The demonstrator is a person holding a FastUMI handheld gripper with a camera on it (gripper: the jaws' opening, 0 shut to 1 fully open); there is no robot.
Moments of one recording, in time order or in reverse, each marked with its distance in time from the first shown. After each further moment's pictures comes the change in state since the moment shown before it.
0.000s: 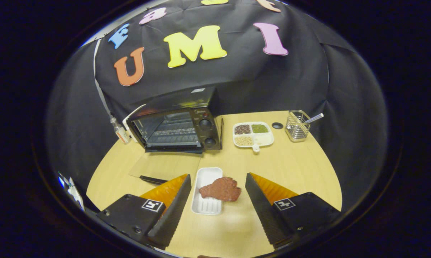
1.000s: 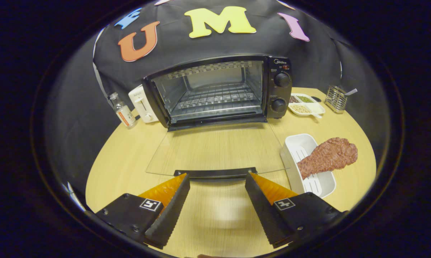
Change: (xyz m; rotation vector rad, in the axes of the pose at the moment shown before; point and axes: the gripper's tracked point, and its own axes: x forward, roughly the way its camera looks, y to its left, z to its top) arm 0.101 0.207 -0.093 0.045 0.100 -0.010
